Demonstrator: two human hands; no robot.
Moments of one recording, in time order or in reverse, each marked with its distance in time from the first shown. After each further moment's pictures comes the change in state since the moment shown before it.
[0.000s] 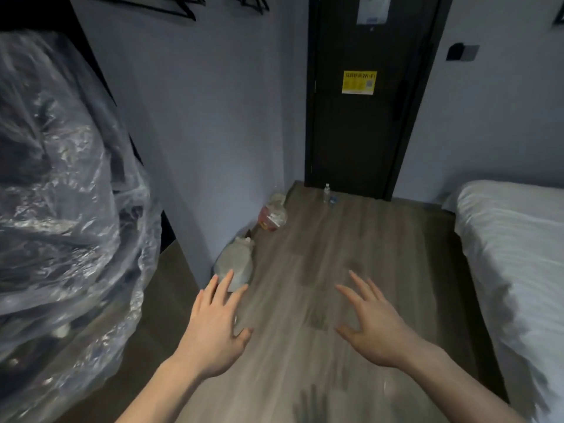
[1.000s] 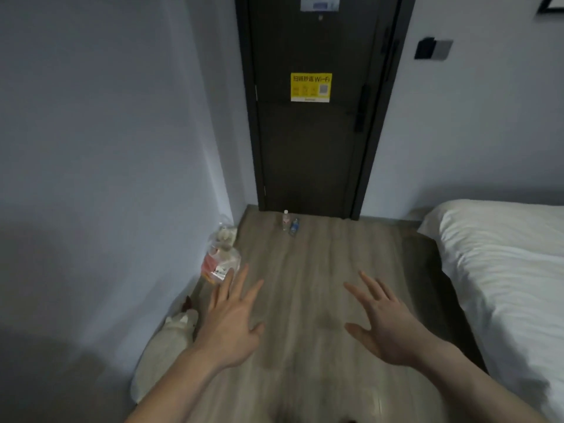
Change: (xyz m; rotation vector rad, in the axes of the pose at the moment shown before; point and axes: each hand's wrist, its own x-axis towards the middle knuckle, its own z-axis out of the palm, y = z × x) left_hand 0.629 0.098 0.016 -0.032 -0.084 0.246; right_hand 0.477 0.229 -0.197 0.005 0.021 0.172
